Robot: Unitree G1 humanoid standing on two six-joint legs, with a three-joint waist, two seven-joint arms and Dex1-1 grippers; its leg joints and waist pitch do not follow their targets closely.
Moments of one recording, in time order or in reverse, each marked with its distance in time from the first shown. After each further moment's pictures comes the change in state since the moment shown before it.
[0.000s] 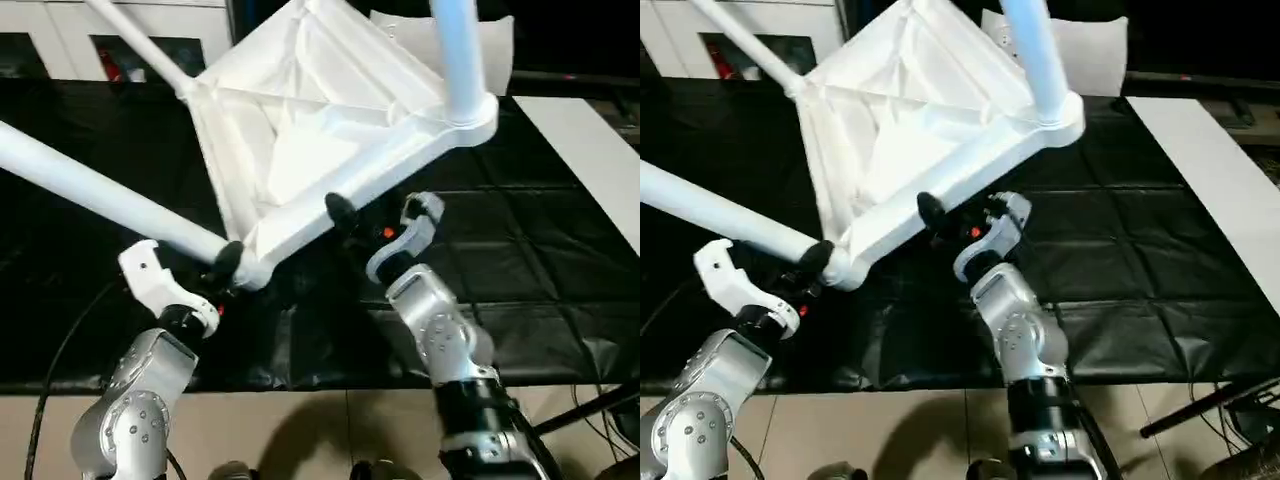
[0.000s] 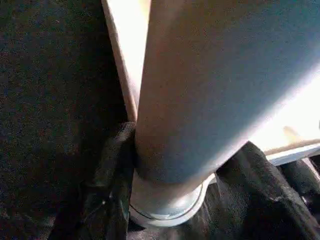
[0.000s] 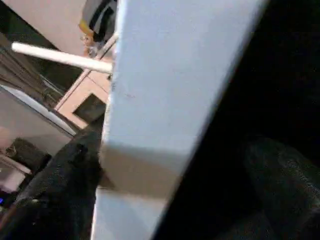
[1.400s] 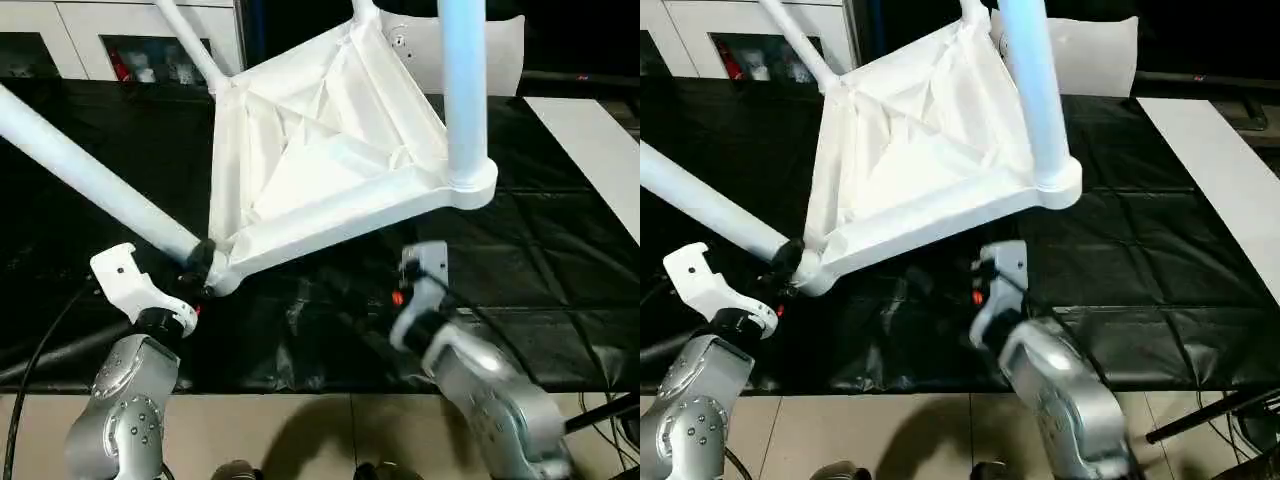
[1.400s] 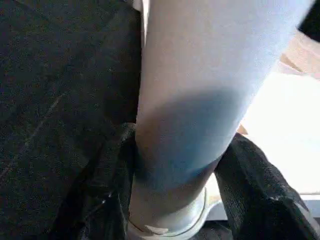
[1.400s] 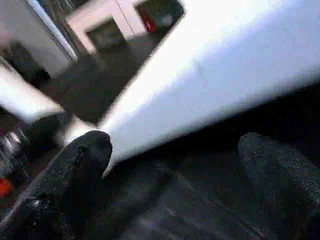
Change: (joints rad) left arm 0.011 -0.004 0.052 0.008 0.170 -0.099 -0.071; right arm 0.388 -0.126 0.214 -0.616 -0.166 0.291 0.095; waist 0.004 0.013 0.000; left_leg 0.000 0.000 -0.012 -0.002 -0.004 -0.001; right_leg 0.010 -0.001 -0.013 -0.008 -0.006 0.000
